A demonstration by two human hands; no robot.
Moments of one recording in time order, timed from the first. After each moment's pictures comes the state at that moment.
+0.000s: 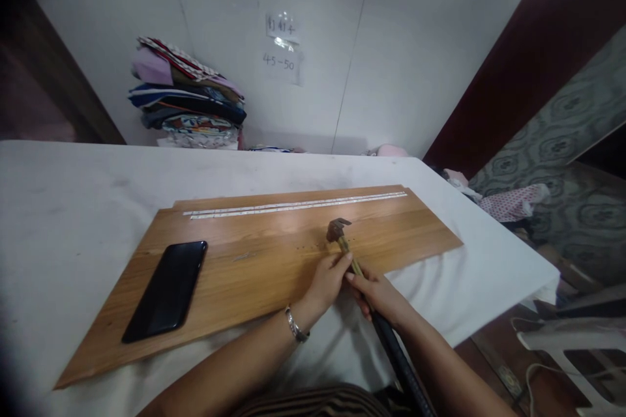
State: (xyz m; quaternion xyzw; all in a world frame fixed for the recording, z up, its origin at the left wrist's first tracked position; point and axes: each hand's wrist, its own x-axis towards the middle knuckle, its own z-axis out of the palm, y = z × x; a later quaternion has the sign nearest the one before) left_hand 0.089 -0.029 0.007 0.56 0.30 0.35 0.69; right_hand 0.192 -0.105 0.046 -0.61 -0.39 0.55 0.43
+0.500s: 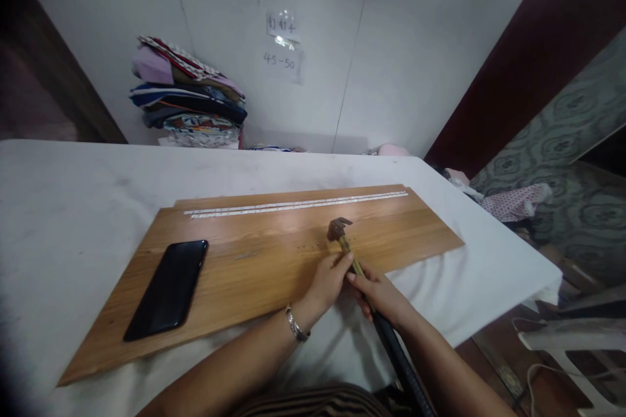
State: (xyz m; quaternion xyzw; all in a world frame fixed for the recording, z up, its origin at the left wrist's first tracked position) left_hand 0.089 -0.029 0.007 0.57 0.31 0.35 0.68; right_hand 0.193 -0.106 0.043 -0.61 -0.39 0.54 0.43
